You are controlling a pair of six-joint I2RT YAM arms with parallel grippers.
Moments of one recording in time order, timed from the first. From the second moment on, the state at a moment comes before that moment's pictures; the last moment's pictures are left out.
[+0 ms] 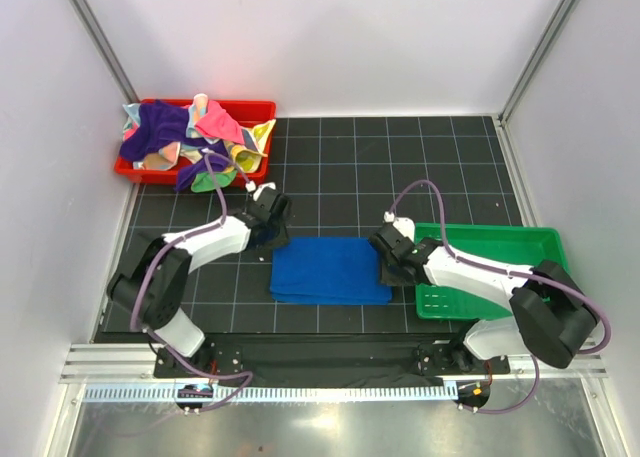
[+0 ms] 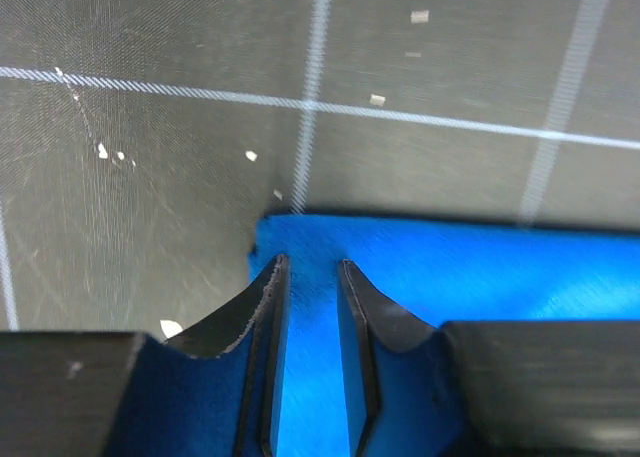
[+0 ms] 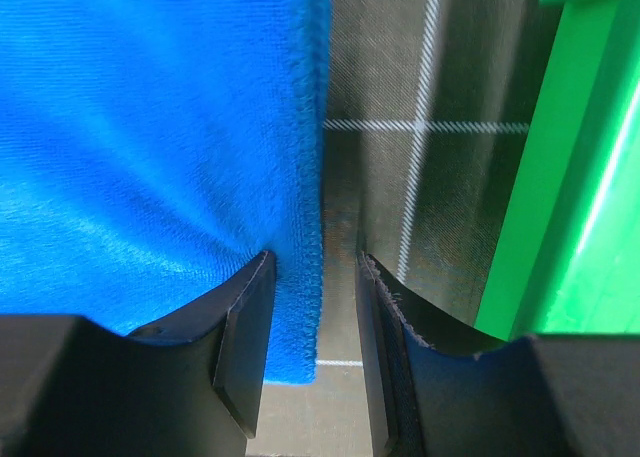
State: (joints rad) left arm -0.57 1.59 0.89 -0.30 -0.19 -0.68; right arm 0.75 1.34 0.68 -0.51 0.29 0.71
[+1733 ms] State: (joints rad) left arm -1.22 2.10 1.82 -0.82 -0.64 -1.10; right arm 0.67 0.69 1.30 -0.99 0.52 0.71
